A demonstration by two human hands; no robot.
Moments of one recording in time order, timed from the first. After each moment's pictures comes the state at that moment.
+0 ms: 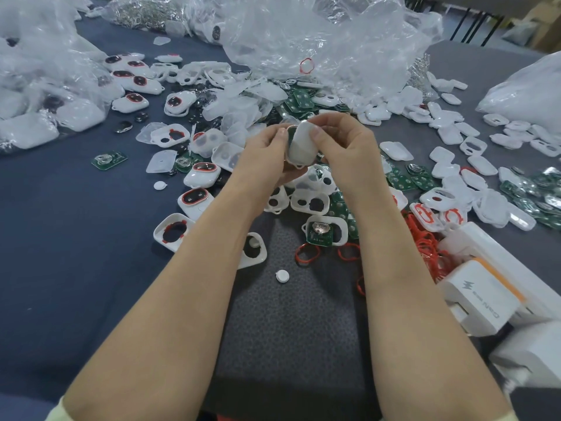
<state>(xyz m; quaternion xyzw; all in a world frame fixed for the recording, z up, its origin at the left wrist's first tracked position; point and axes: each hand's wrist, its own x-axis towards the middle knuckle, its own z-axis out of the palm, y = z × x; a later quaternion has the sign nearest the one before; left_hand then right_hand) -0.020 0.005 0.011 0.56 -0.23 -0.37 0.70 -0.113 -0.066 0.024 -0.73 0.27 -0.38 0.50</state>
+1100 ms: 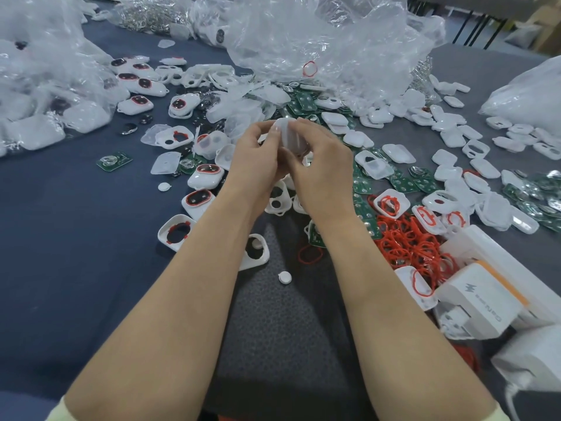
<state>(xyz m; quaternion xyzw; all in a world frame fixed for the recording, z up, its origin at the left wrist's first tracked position) -0.015 0.009 0.013 0.50 -0.18 -0.34 0.77 -0.092 -0.040 0.012 -0.85 0.29 -0.38 0.23</state>
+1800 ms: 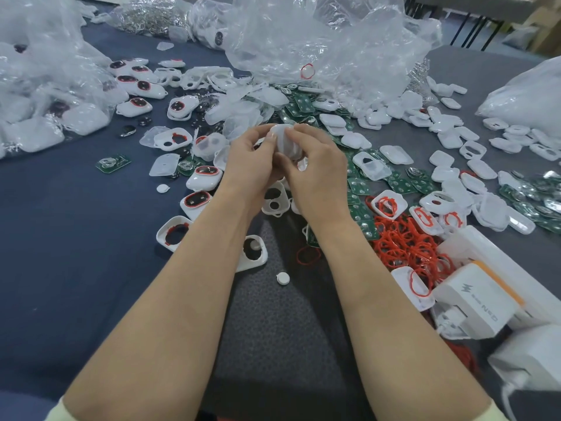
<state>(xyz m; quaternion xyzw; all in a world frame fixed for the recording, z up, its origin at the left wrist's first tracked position) -0.012 0.011 0.011 0.53 -0.18 -0.34 0.76 -0.090 -0.038 0.007 -0.84 0.31 -0.37 0.26</state>
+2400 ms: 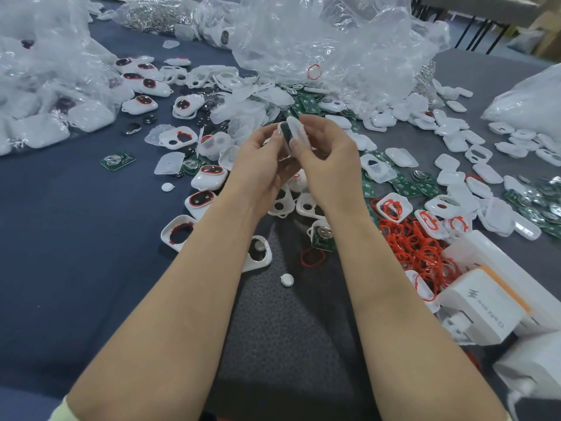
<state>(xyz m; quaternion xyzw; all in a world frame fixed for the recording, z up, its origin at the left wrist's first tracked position) -0.015 0.010 0.016 0.44 -0.14 -0.41 0.79 -0.093 -0.039 0.019 -0.74 0.31 -0.40 0.44</state>
